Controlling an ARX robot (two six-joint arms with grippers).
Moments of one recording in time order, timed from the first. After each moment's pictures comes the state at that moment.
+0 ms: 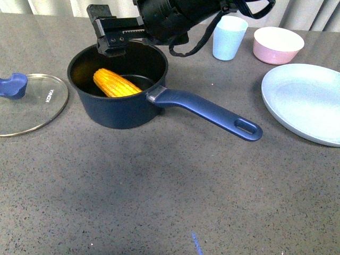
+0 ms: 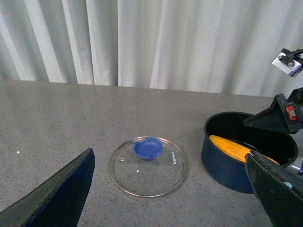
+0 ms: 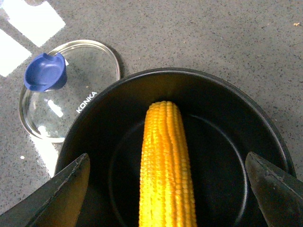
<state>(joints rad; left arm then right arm) 0.00 0.01 0.01 0.00 0.00 0.00 0.54 2.21 1.57 0.05 -0.33 -0.02</state>
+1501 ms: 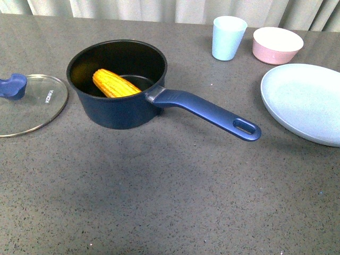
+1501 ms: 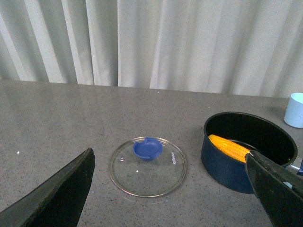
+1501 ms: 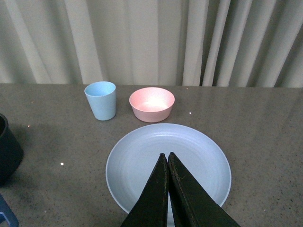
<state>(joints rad) 0.00 0.01 0.01 0.00 0.00 0.00 0.00 0.82 0.10 0.71 0.00 0.00</state>
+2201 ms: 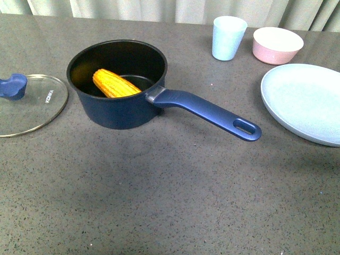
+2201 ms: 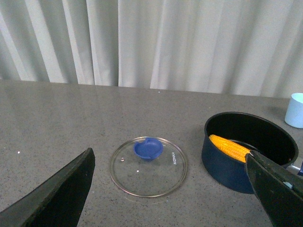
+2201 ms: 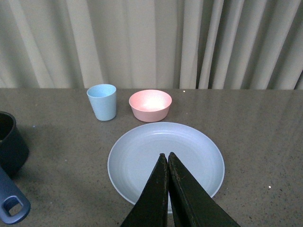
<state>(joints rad) 0.00 0.01 0.01 0.00 0.00 0.00 0.00 0.47 0.02 0.46 0.00 0.00</state>
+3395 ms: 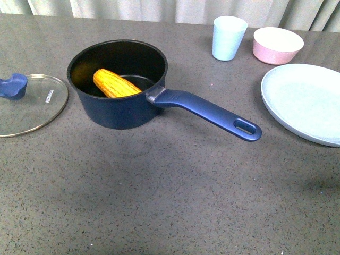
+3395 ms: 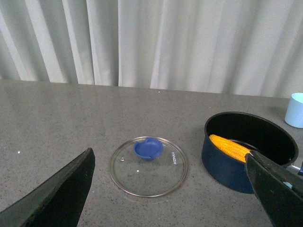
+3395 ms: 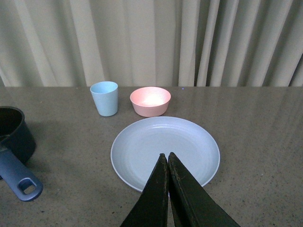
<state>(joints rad) 0.00 0.01 0.01 0.00 0.00 0.00 0.00 0.01 0.02 0.00 0.00 0.00</state>
